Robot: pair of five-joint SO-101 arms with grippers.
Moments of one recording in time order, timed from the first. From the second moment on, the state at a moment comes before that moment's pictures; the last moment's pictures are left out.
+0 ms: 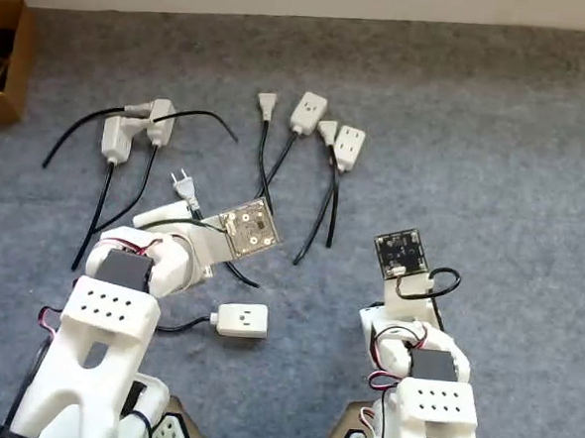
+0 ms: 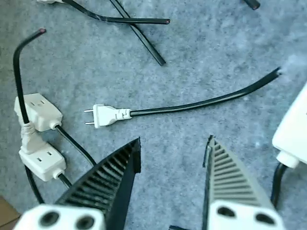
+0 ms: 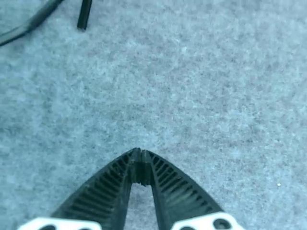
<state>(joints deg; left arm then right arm) 5.2 -47.5 60.0 53.0 -55.7 -5.1 -69.7 90.3 42.2 17.5</state>
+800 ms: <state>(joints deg) 23.5 -47.7 77.4 45.6 -50.8 -5.1 -69.7 90.3 42.2 17.5</state>
